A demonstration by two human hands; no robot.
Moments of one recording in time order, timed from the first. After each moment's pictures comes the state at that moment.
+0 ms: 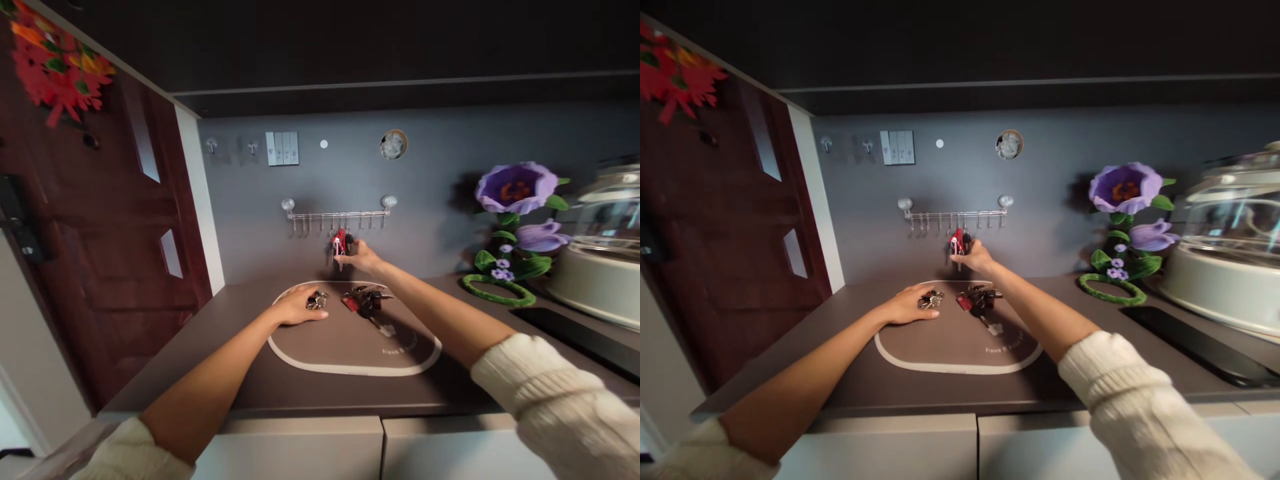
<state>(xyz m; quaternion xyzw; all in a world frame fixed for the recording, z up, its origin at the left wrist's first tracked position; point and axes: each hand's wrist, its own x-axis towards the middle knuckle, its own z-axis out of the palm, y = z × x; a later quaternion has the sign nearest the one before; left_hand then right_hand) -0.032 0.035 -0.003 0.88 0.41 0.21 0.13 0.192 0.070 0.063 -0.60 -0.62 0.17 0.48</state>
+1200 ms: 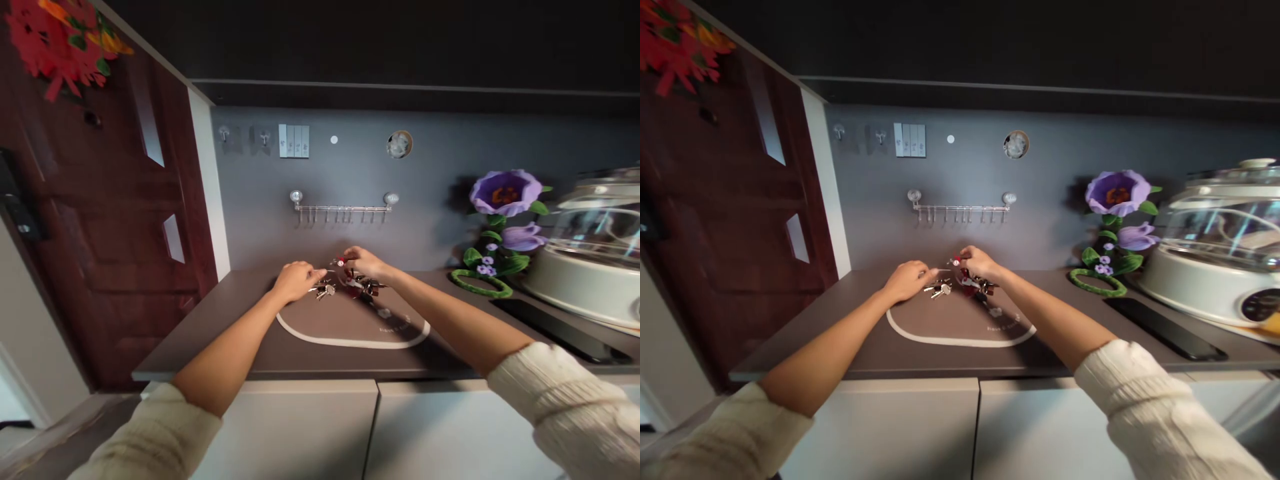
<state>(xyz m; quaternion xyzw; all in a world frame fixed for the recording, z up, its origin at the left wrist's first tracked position) -0.036 0.016 0.023 0.85 0.44 0.29 -0.03 0.176 0.021 0.061 -0.59 -0.69 0.22 0.37</state>
